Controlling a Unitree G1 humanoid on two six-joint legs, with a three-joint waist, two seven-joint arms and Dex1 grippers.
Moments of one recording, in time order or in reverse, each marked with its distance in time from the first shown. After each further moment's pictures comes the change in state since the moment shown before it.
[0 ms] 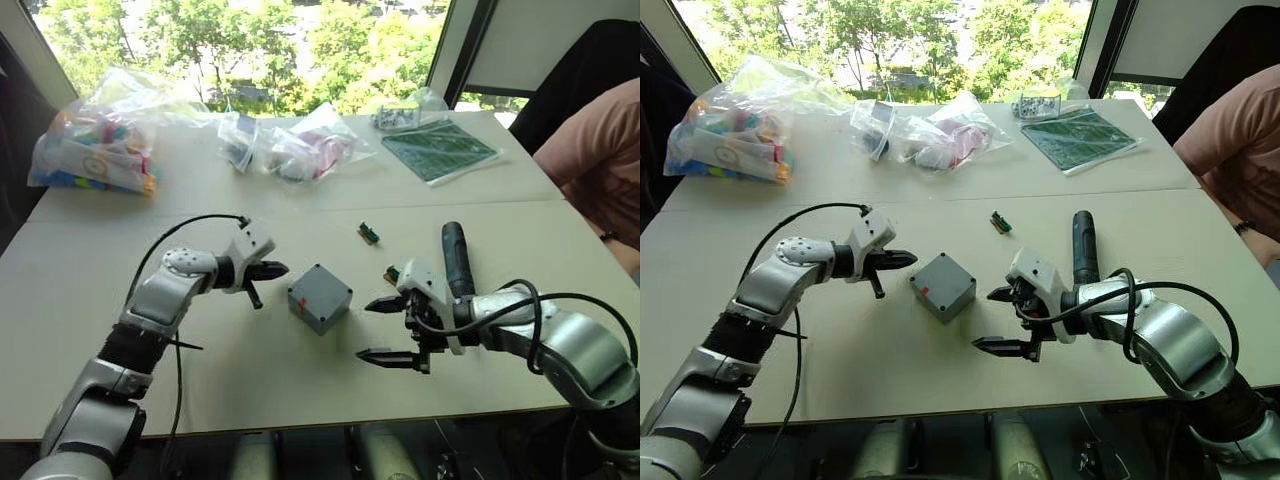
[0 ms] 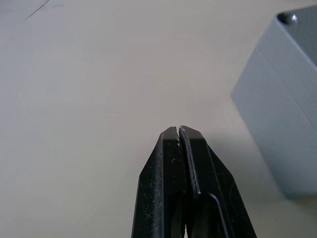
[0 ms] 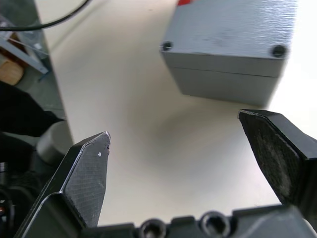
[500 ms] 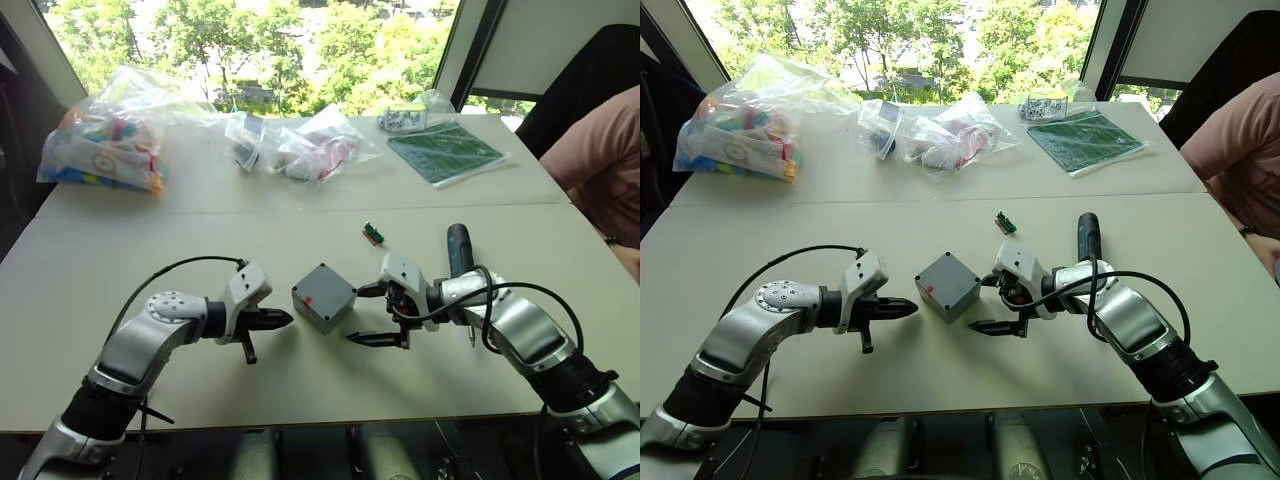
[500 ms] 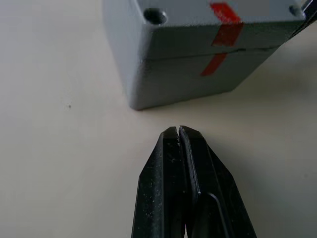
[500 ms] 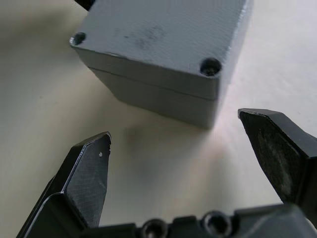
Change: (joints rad) left arm 0.198 -0.003 0.000 -0.351 -0.139 0.203 -0.022; right arm -0.137 0.115 0.188 0.304 -0.224 -0.291 0.156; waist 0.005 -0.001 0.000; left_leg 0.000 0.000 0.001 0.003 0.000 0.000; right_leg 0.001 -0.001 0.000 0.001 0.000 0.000
